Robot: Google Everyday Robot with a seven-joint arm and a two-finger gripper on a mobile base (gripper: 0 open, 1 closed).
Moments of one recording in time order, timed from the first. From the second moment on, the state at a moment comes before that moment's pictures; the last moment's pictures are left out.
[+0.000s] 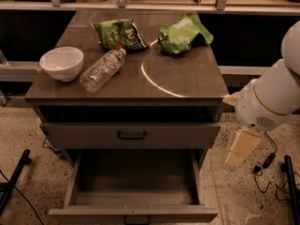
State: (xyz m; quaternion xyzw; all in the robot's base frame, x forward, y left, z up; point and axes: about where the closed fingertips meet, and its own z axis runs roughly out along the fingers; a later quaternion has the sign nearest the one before) arm 0.424 -0.192 0.830 -0.60 0.78 0.05 0.15
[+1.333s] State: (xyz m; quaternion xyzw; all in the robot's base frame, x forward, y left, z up) arm 0.308 -0.088 0.619 -0.66 0.71 0.25 0.02
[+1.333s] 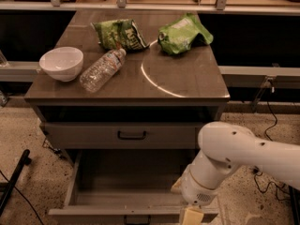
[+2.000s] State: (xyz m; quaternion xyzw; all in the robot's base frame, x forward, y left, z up) arm 0.289 -0.060 0.539 -0.65 0.72 0.26 -0.03
